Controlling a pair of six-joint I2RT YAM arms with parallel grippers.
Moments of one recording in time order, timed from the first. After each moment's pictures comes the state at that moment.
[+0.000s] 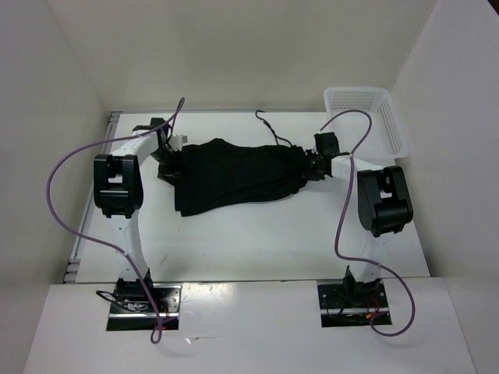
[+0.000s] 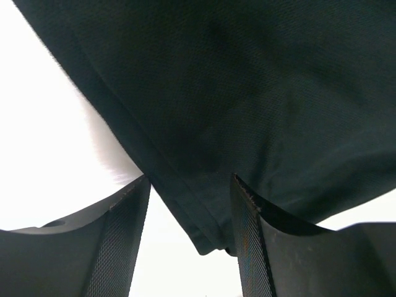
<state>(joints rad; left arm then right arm) 0.00 2.16 1.66 -0.91 0.27 0.07 0.16 1.87 1.13 -0.20 -0.11 0.38</state>
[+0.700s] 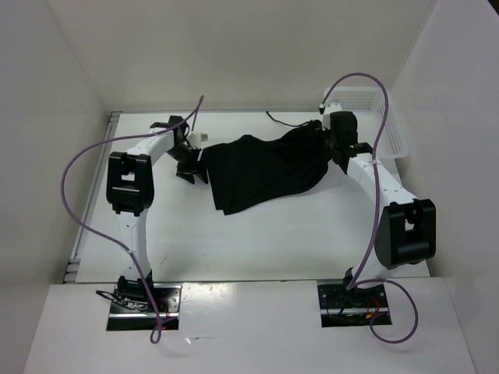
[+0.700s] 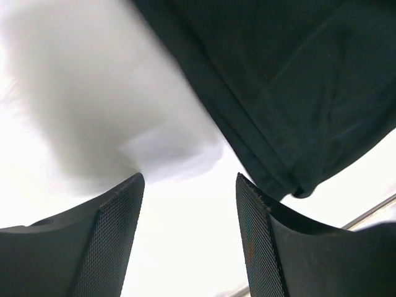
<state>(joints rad) -0.09 2.21 1.74 -0.96 0.44 0.07 0.16 1.55 1.18 -0.26 0.14 -0.12</state>
